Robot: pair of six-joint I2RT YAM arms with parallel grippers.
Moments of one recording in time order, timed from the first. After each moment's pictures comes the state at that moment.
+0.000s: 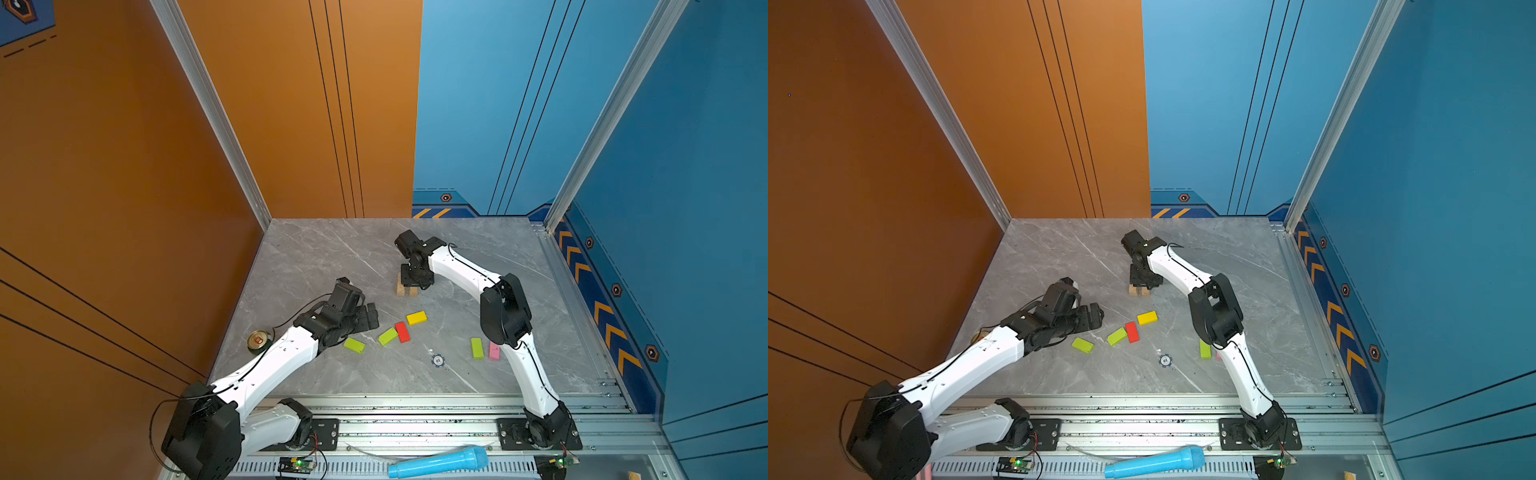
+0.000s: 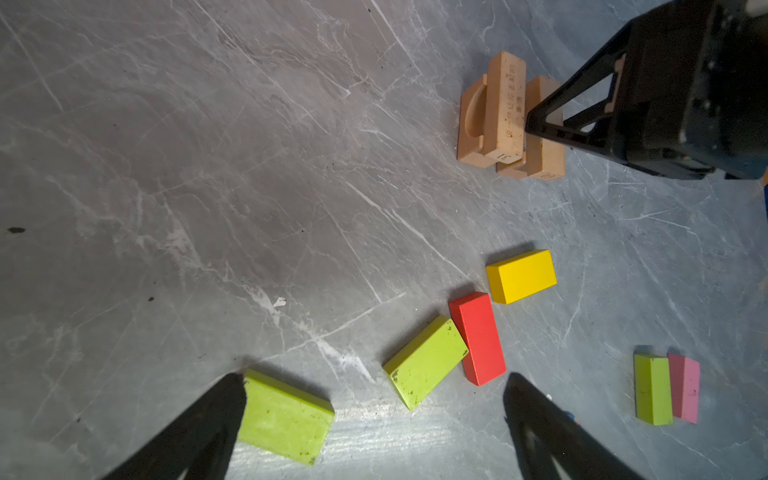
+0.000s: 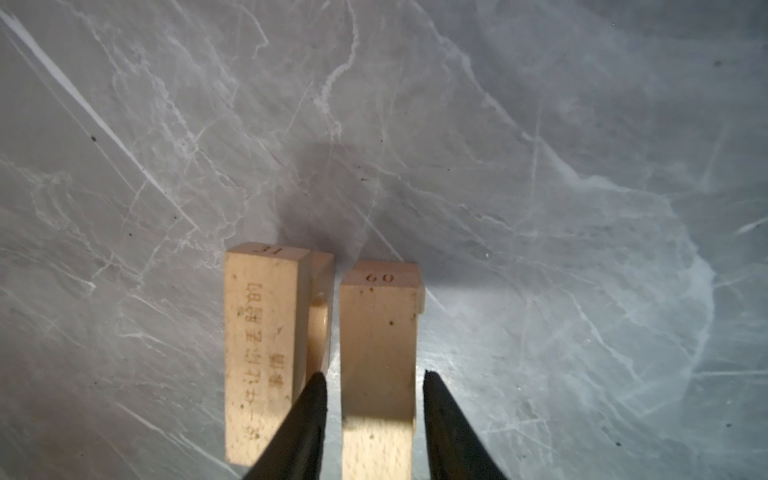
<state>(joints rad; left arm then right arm) -0.52 1.17 0.74 -0.48 -0.07 -0.68 0.63 2.35 2.09 -1.01 0.07 0.60</state>
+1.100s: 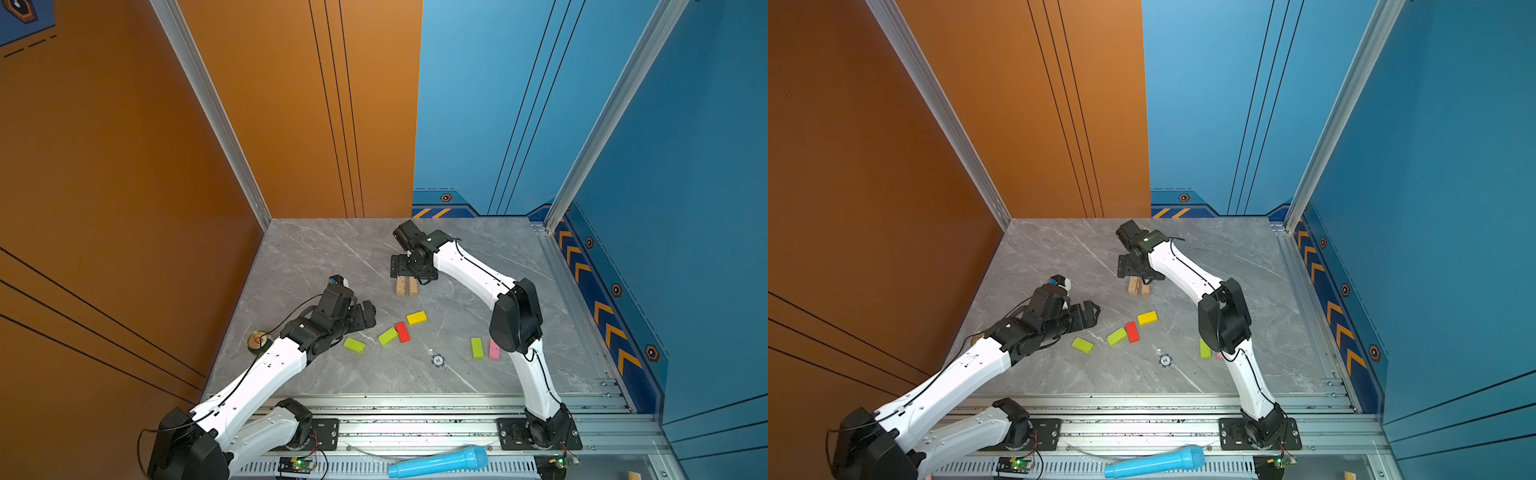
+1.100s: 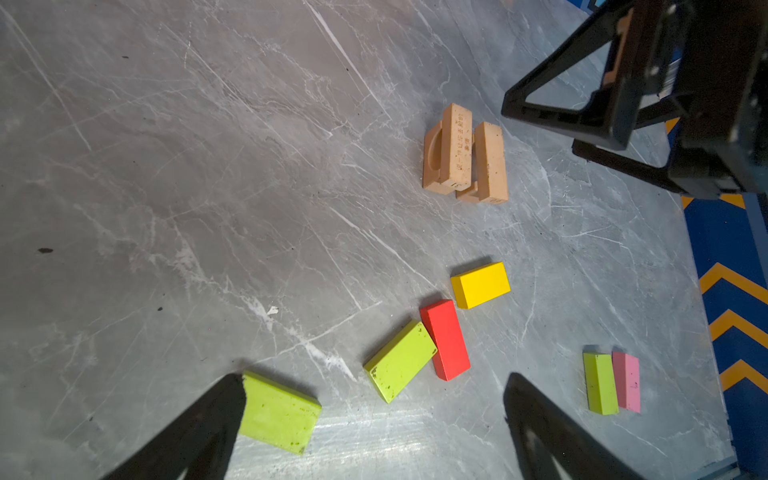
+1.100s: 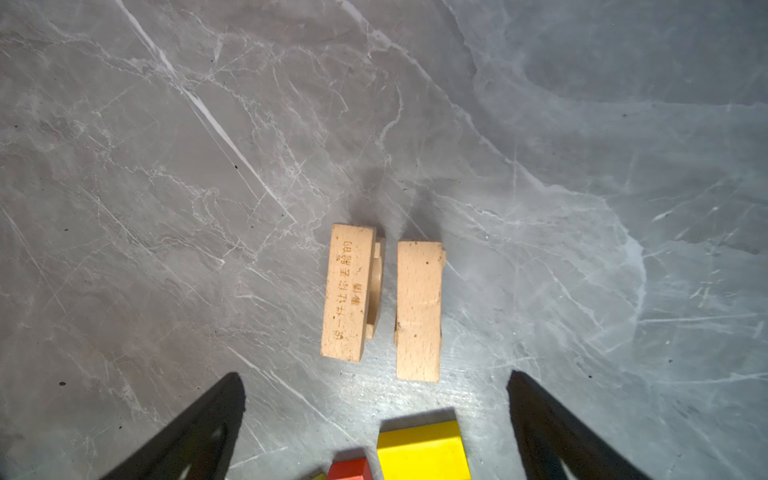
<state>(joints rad) -0.51 1.03 0.71 -0.48 -0.07 -0.68 0.67 2.26 2.13 -1.03 0.10 0.66</state>
